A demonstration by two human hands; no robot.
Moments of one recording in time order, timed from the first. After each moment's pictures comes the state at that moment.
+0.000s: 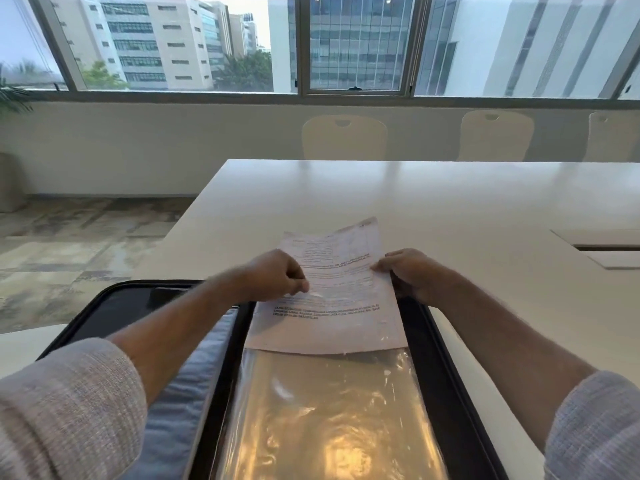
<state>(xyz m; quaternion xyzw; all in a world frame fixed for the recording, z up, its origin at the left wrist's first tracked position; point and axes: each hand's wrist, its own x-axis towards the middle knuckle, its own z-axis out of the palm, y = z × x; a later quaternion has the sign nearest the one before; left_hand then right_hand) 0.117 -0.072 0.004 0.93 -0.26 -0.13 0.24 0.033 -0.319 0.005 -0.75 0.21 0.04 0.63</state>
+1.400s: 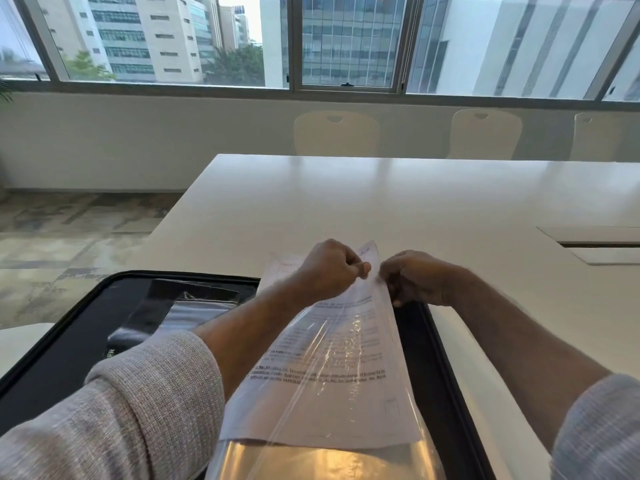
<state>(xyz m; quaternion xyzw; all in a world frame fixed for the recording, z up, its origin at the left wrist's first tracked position) 0.073 -0.167 0.003 0.85 -0.28 -0.09 0.44 0.010 -0.340 0.013 -0.76 0.16 0.14 0.62</state>
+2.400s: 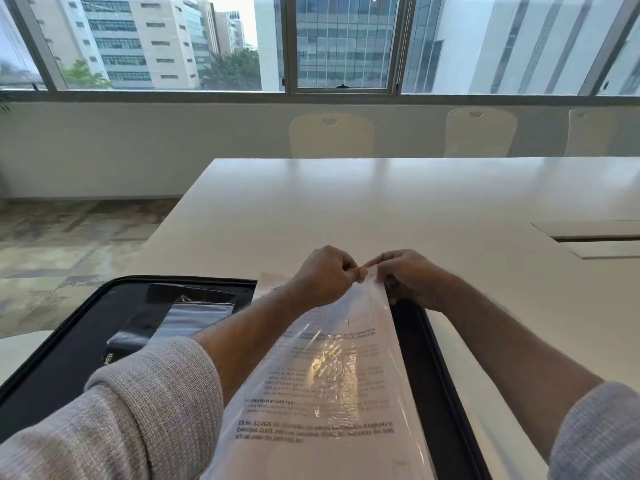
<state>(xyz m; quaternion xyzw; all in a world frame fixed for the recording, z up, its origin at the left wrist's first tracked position) 0.073 -0.172 -0.008 0.86 -0.31 -0.05 0.41 0.002 -0.334 0.005 -0.78 0.15 0.04 0.61</state>
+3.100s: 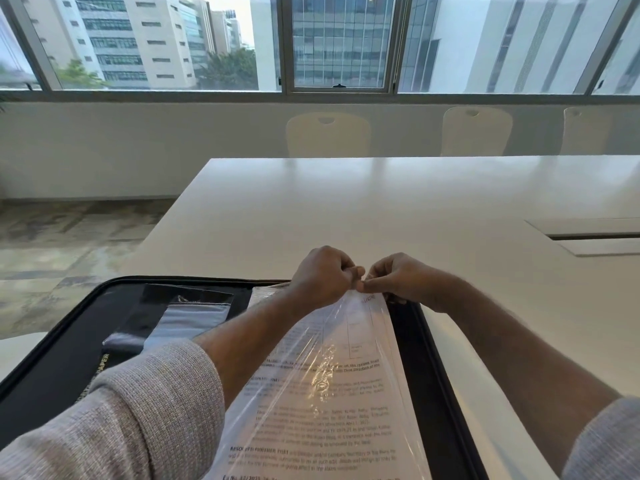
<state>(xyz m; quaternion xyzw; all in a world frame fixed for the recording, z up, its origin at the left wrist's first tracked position) 0.073 -0.174 -0.013 0.87 -0.32 0.00 0.37 -0.011 -0.333 0.013 -0.86 0.06 0.09 0.49</state>
